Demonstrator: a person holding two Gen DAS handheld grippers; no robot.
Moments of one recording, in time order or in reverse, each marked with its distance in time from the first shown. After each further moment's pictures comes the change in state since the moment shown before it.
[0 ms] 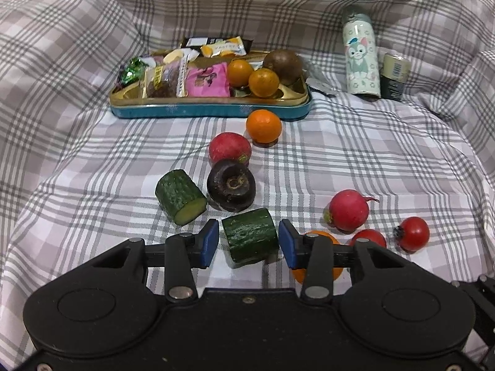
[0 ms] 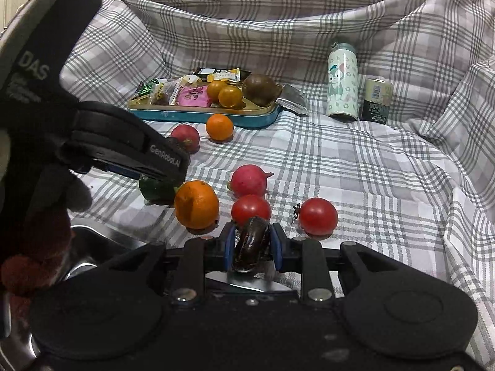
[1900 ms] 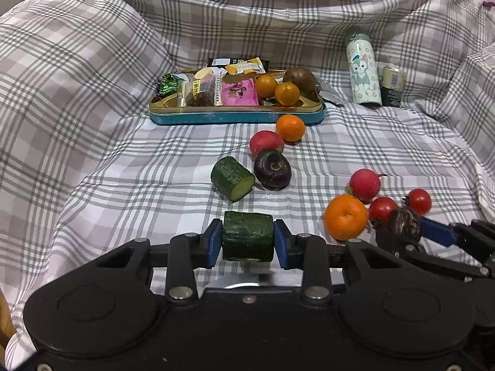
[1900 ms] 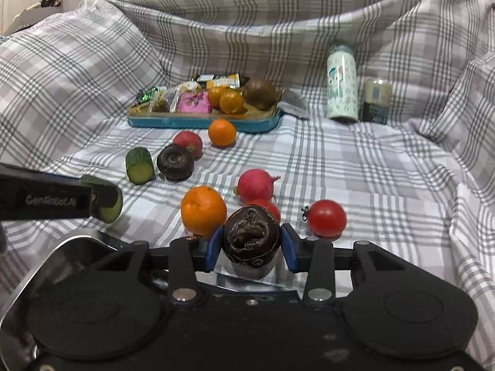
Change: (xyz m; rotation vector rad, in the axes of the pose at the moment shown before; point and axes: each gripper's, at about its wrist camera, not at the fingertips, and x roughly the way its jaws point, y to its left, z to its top) left arm -0.054 0.034 -0.041 0.031 -0.116 0.019; right arm -0.002 0.006 -0.003 0.033 -0.040 -0.002
